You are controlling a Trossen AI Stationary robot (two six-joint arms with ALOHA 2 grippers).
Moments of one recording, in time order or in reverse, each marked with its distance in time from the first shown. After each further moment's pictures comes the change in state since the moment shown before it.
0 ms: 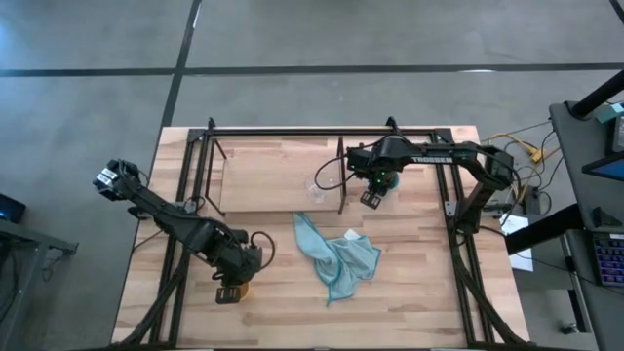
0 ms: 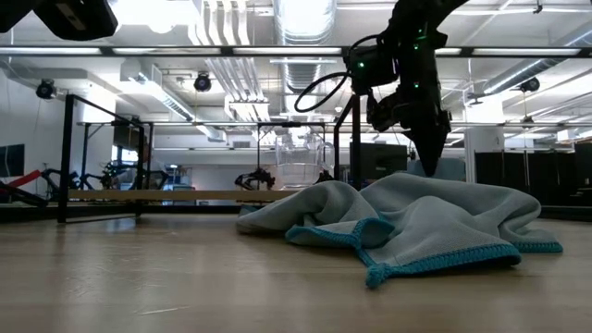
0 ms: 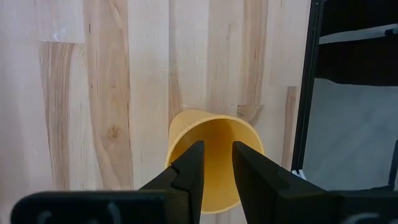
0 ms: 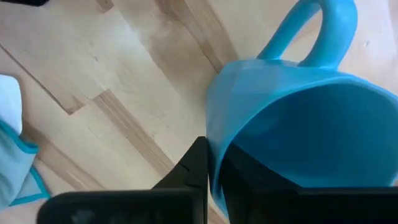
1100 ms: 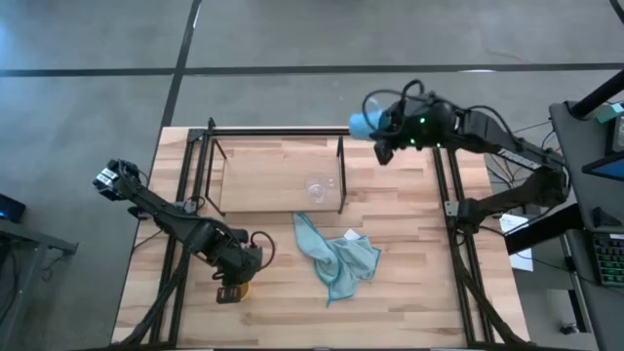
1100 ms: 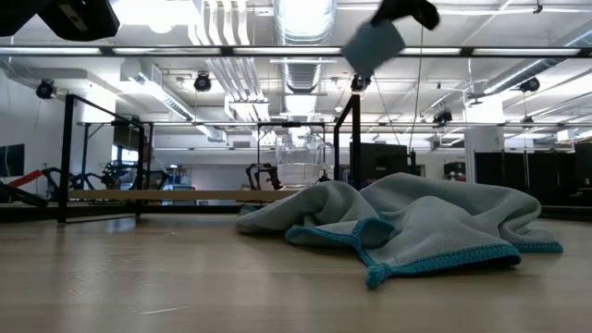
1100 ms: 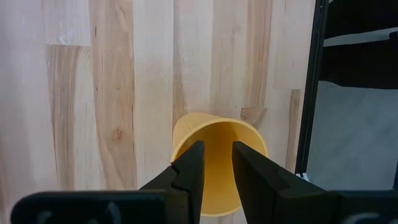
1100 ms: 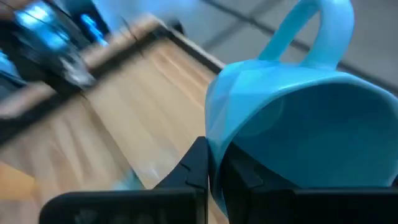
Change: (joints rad) left arm 0.000 0.000 -0.002 0.002 -0.016 0.000; right arm 0.003 -0.450 0.274 0.300 0.105 0.106
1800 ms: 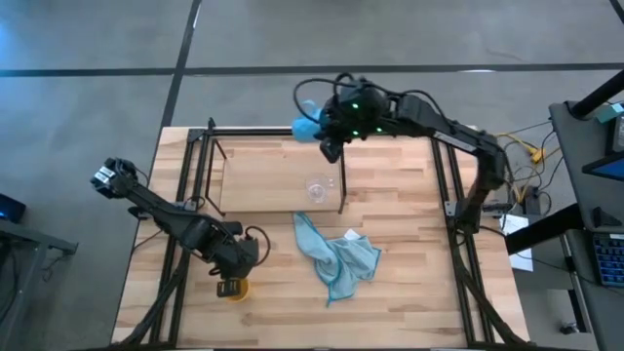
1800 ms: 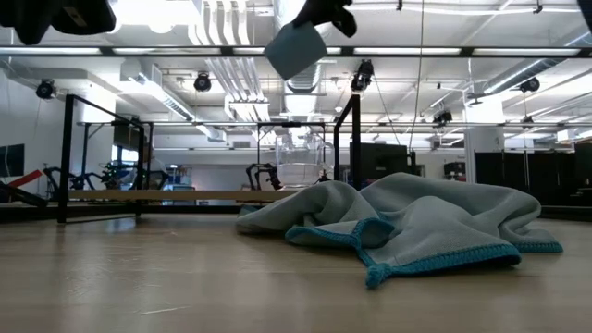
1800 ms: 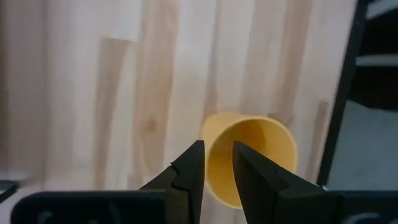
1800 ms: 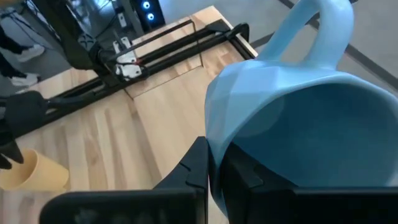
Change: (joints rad) left arm 0.000 -0.040 0.008 -0.083 -0.114 -0.077; right arm 0.024 0.526 0.546 -0.080 -0.174 -0.136
